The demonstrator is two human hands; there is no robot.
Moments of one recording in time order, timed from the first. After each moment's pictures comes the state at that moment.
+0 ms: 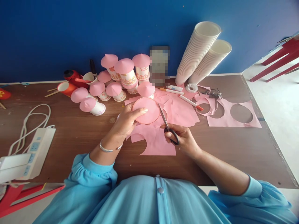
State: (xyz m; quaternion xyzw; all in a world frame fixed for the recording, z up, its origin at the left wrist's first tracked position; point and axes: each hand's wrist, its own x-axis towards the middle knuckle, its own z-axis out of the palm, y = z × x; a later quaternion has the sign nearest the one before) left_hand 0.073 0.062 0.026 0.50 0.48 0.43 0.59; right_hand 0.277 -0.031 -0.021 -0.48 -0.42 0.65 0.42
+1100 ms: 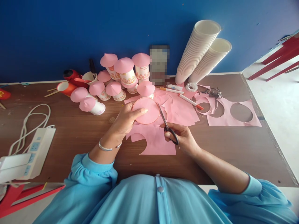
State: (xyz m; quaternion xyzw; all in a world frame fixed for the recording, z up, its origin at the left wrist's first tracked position) left_hand 0.067 0.066 0.023 0.53 0.44 0.38 0.62; right_hand 0.275 -0.031 -0.025 -0.49 -0.37 0.66 0.43
